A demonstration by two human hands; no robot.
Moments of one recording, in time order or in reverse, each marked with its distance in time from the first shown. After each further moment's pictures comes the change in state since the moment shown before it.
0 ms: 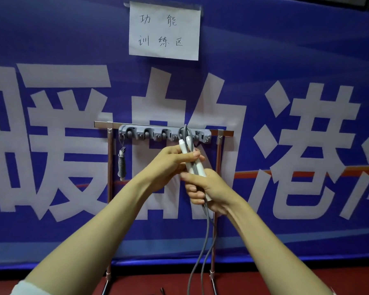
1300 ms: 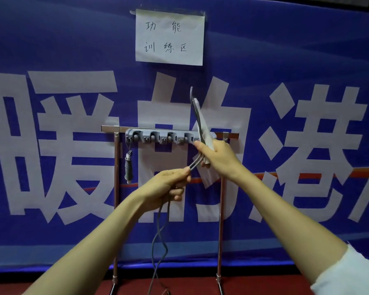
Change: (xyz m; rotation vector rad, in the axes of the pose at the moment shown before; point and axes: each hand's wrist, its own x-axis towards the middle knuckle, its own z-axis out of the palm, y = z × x) left_hand -0.014 -0.042 -0.033 -0.152 -0.161 -0.143; right_hand 0.038 -0.047 -0.012 -0.836 0.364 -0.355
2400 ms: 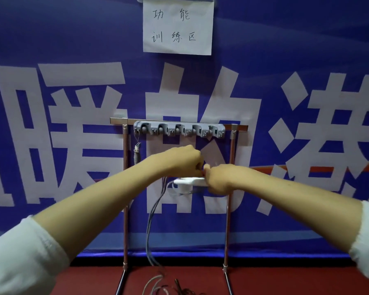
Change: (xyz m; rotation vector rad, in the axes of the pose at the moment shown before) left_hand 0.023 0.051 0.014 1.725 -0.045 0.107; right_hand -0.017 0.010 0.028 -1.103 -0.772 0.125
